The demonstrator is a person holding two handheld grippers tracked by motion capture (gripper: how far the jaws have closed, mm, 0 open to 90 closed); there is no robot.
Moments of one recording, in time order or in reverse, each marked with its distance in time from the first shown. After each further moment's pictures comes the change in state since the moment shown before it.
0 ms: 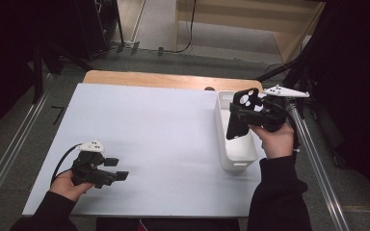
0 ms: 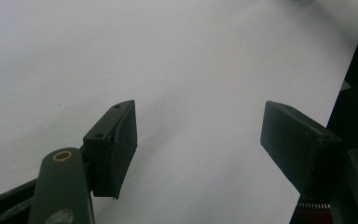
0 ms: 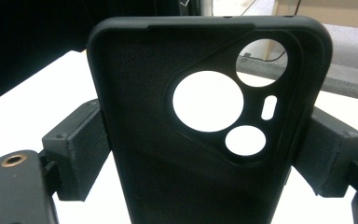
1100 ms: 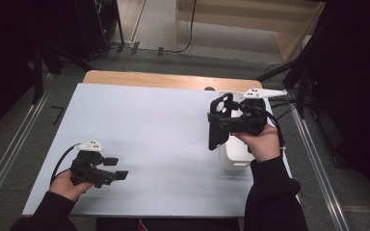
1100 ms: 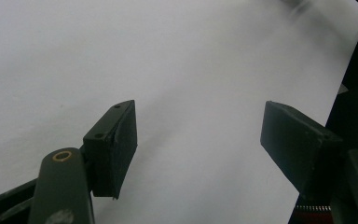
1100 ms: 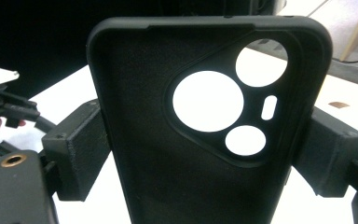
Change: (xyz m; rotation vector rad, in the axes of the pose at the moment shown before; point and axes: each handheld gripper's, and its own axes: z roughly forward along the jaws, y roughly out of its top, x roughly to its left) left arm 0.001 0.000 -0.002 -0.012 -0.002 -0.005; right arm 0.042 0.005 0.015 0.062 0.249 -0.098
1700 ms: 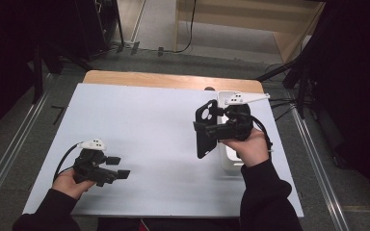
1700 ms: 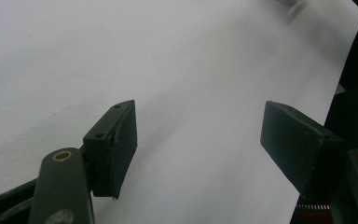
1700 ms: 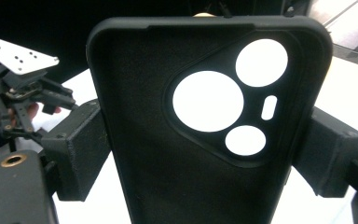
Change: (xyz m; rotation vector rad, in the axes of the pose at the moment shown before) left arm 0.001 0.004 0.005 0.006 -0.019 0.008; right arm 0.025 -0.003 0.021 0.038 0.096 -0.033
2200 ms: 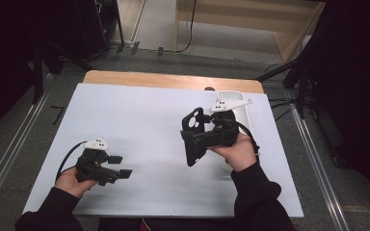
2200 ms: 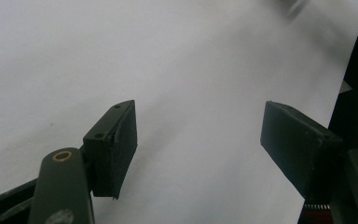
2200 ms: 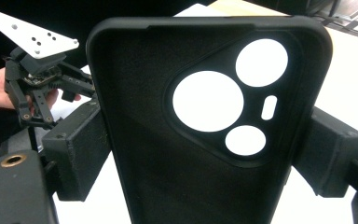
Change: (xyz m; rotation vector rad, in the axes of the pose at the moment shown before) left arm -0.001 0.003 0.005 0.007 -0.003 0.017; right arm 0.019 -0.008 0.027 0.049 0.065 -0.012
